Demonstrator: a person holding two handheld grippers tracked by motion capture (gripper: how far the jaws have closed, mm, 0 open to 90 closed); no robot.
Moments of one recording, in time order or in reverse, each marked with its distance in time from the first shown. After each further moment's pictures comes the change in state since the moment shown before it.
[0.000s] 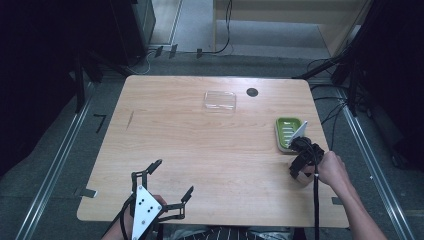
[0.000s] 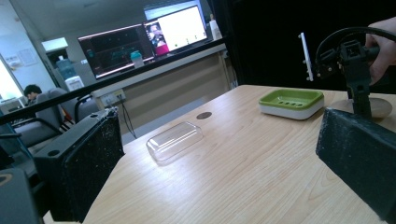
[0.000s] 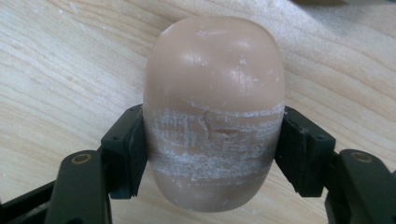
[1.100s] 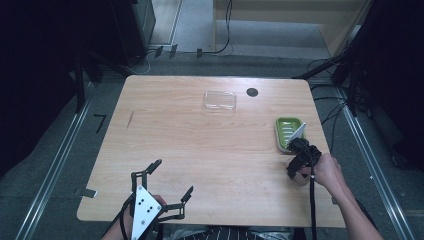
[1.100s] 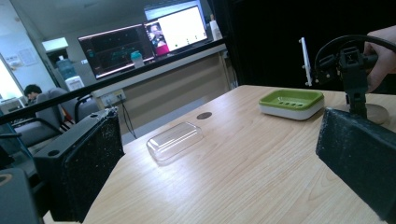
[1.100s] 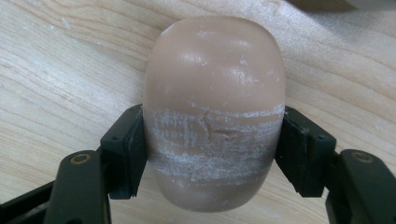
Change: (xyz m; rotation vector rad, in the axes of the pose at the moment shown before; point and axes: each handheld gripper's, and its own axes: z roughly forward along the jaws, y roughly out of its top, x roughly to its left) left arm 0.000 0.000 0.000 -0.002 0.000 0.000; right arm 0.004 0.003 0.010 -0.022 -0.011 0.030
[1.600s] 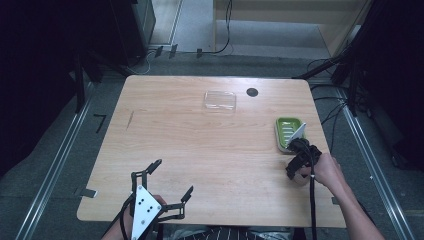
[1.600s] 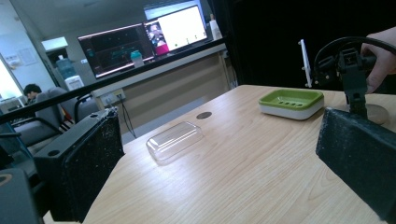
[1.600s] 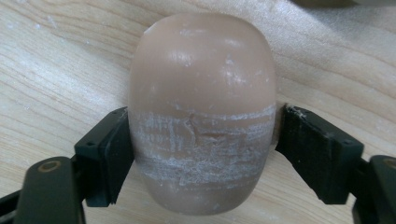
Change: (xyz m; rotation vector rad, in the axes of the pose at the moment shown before) left arm 0.000 0.000 0.000 0.001 -0.002 -0.003; right arm -0.003 0.002 0.003 0.015 0.001 0.009
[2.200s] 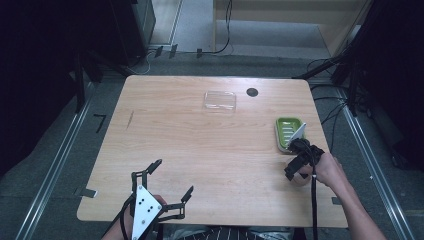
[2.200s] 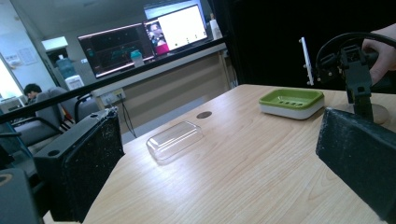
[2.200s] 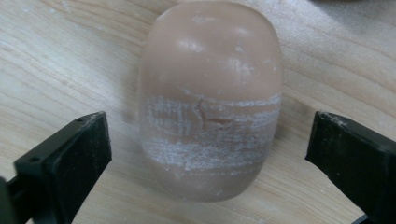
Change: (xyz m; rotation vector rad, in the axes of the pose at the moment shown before) left arm 0.000 0.000 0.000 0.002 -0.001 0.004; right arm 0.000 -0.002 -0.003 0.012 0.019 -0.028
